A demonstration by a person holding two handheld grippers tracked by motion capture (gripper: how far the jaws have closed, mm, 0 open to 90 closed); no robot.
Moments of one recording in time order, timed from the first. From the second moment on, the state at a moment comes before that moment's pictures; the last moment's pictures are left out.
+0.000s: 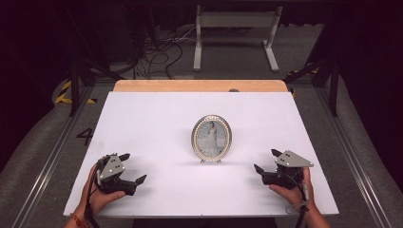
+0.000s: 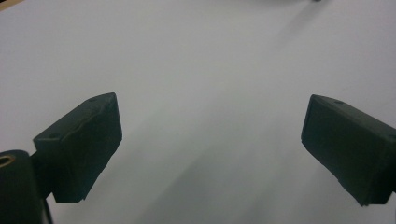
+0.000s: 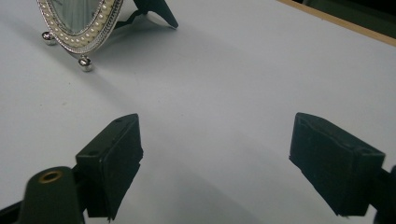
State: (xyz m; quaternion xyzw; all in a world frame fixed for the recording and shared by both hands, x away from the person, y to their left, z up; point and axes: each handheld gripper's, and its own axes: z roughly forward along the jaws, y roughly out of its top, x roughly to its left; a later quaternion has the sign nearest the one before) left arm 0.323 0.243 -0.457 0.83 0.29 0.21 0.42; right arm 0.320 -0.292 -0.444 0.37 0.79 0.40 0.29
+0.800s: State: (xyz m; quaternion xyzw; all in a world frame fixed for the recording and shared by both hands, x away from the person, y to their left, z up) left arm 0.327 0.251 -0.460 0.83 0.31 0.21 0.42; right arm 0.320 -0.285 -0.451 0.35 0.81 0.38 0.28
